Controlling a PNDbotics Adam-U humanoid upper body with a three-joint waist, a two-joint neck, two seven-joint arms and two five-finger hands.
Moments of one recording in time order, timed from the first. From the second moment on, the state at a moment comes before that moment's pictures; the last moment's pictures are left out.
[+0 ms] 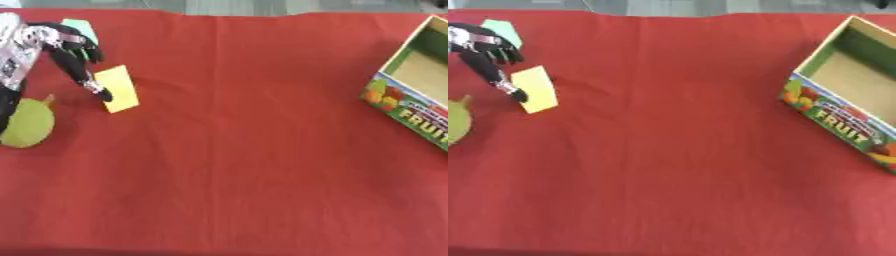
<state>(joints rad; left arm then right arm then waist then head) -1.09 0.56 -0.22 -0.81 -0.85 0.06 -0.81 -0.84 -0.78 0.01 -1.32 -0.53 0.12 0.07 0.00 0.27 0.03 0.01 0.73</state>
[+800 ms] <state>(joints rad) -1.09 0.56 -0.21 -0.81 -0.75 0.05 -0.88 -0.83 -0.77 0.01 -1.32 -0.50 0.13 0.07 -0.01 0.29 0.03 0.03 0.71</state>
